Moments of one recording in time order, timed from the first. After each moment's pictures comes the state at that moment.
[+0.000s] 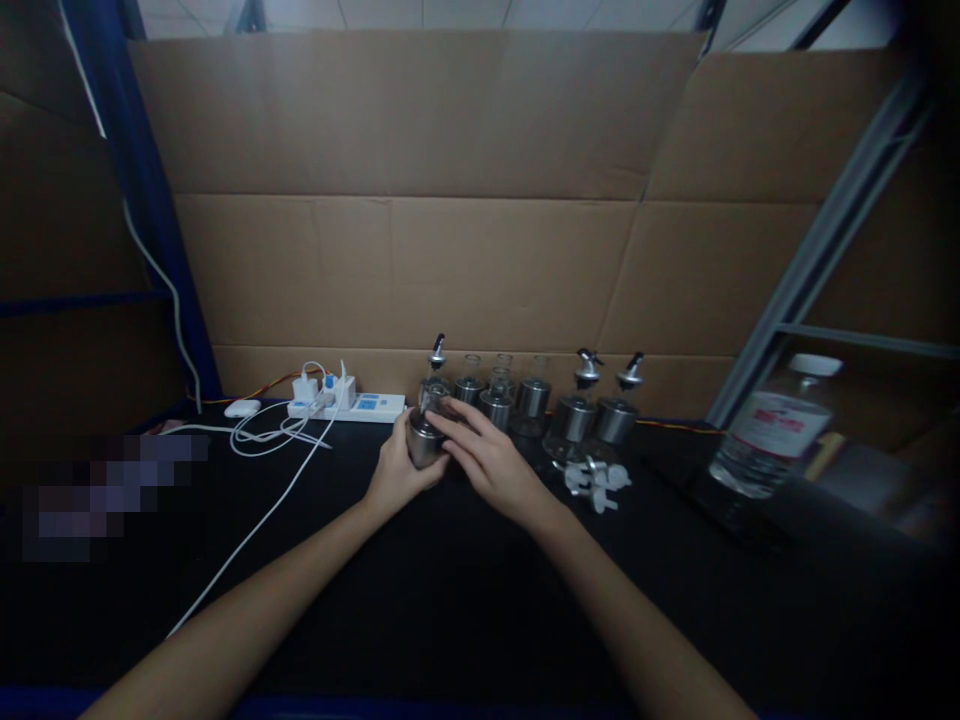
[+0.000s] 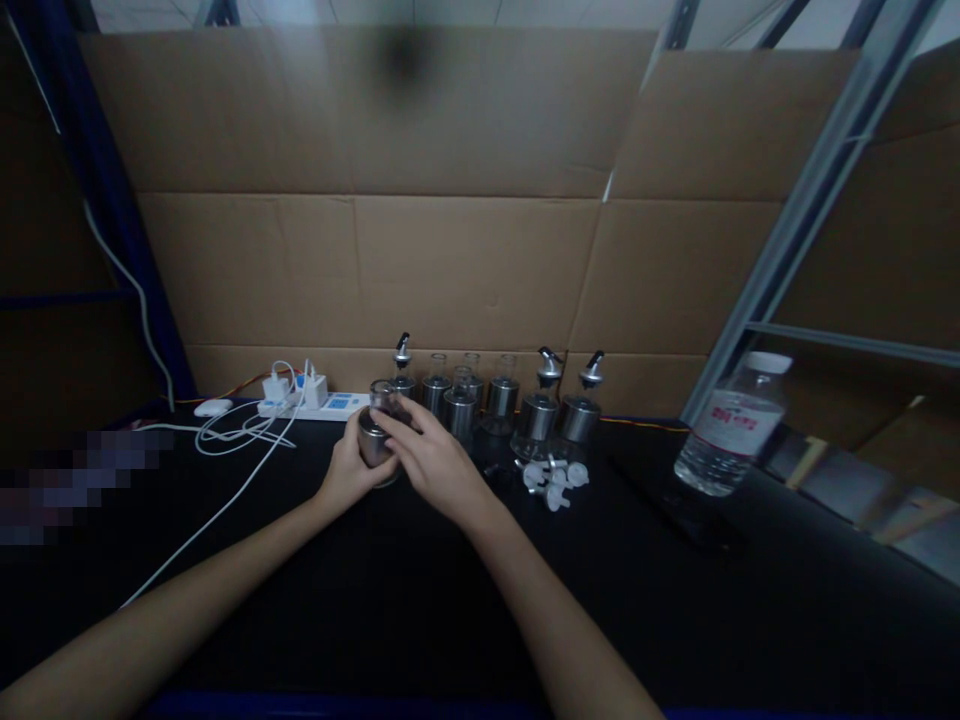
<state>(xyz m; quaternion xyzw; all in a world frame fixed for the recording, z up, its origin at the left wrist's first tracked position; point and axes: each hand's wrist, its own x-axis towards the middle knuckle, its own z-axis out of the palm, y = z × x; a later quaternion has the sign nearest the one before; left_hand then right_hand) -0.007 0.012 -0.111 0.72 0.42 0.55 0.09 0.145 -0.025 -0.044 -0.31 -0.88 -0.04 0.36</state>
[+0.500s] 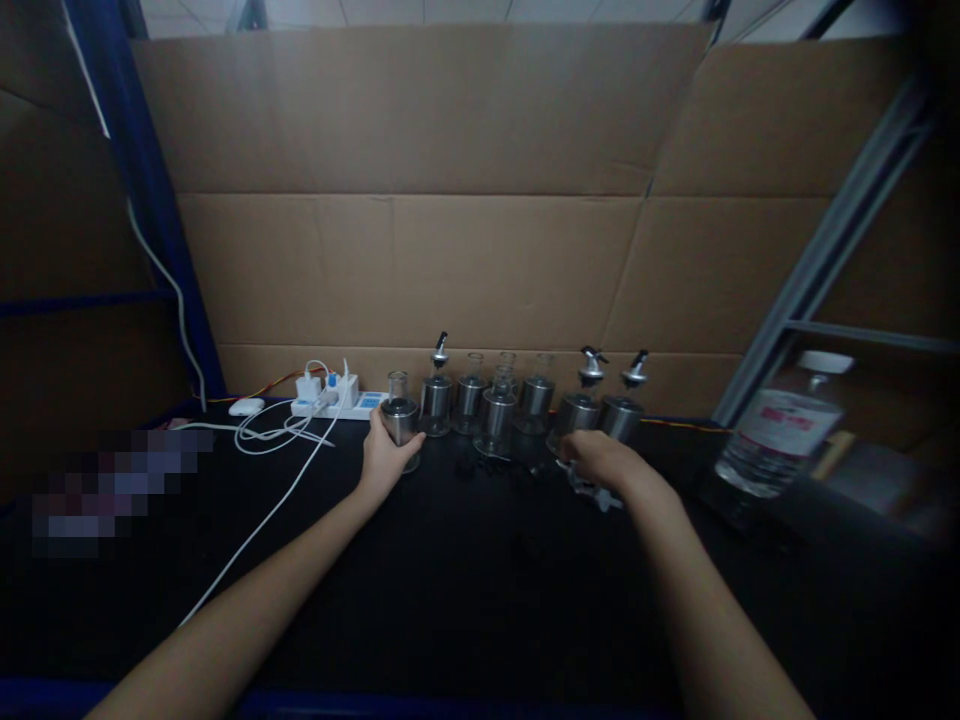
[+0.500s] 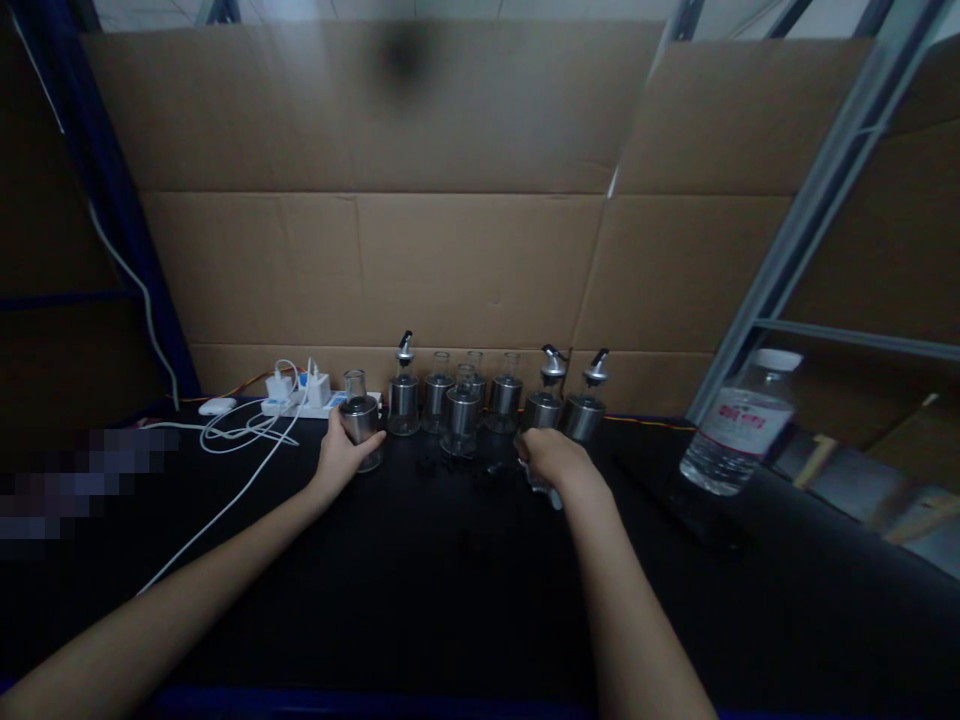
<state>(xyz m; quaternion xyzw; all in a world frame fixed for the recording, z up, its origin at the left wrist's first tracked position) -0.025 0.035 -0.115 0.61 0.54 0.57 0.10 0.266 0.020 -0.049 -0.68 -0.73 -0.02 0.00</state>
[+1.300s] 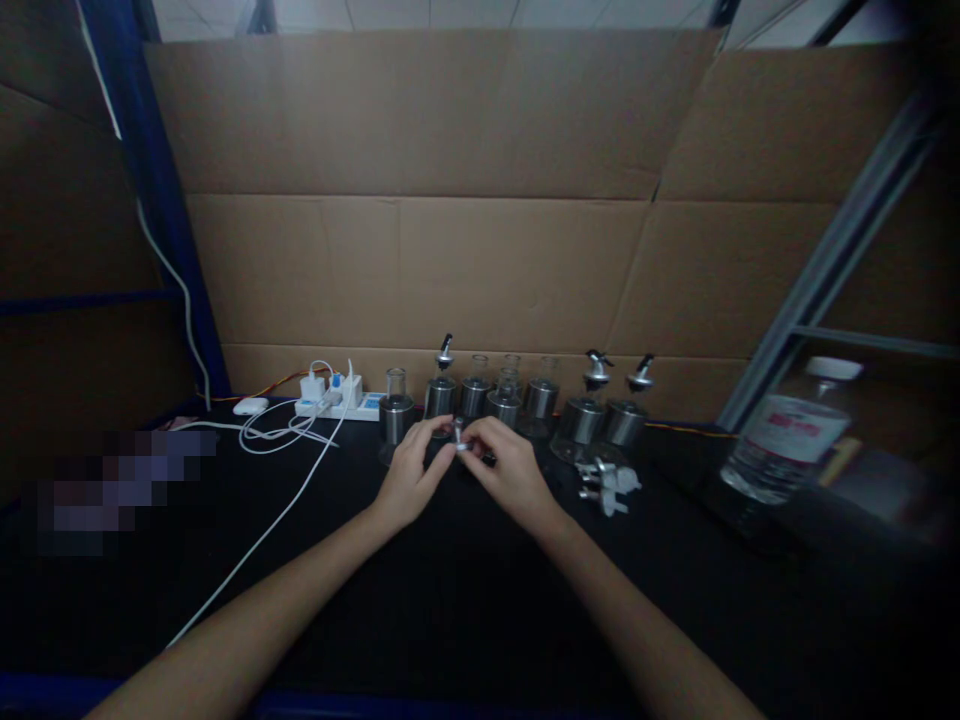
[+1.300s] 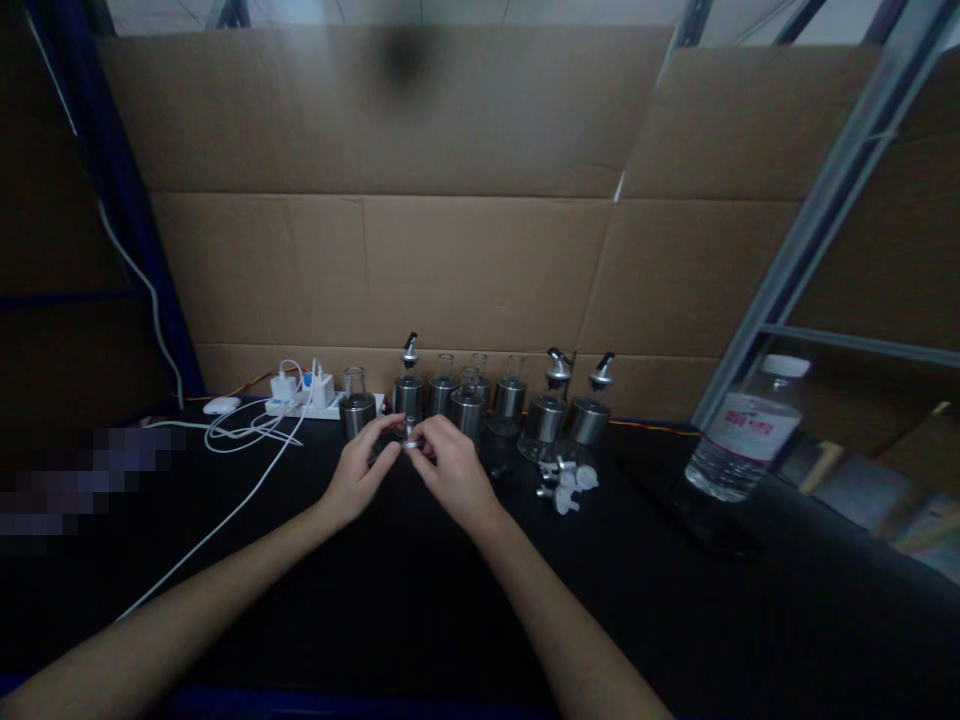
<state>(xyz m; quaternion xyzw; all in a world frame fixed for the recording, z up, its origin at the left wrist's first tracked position) 0.000 -0.011 -0.086 0.75 0.35 0.54 0.13 0.147 -0.017 -0.058 -0.37 -0.83 0.00 0.41</state>
